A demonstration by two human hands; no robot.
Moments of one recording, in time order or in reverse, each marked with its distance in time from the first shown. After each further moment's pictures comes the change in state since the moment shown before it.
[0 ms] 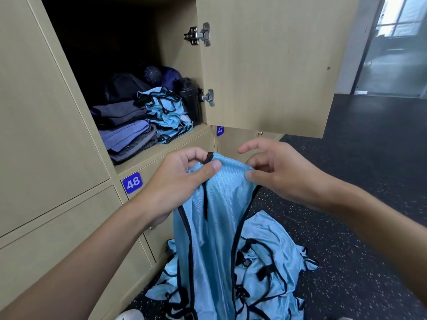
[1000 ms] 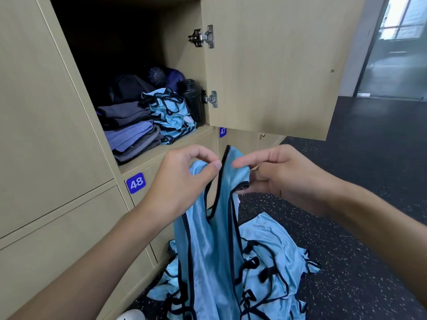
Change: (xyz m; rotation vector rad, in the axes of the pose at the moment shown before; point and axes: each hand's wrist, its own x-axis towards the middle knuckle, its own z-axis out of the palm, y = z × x) left_hand -0.005 0.006 0.001 0.422 0.225 0.218; right_hand -0.001 -0.012 0.009 0.521 -0.079 0.144
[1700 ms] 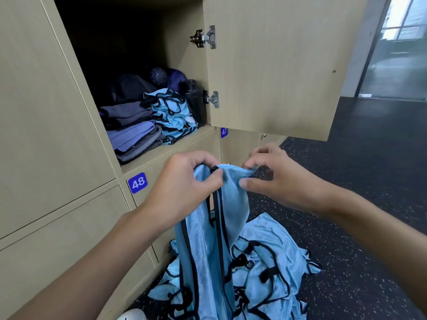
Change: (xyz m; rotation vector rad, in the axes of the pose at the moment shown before) left_hand -0.006 0.002 -0.002 0.044 -0.038 0.008; right_hand 0.006 0.014 -0.007 -0.787 0.098 -0.148
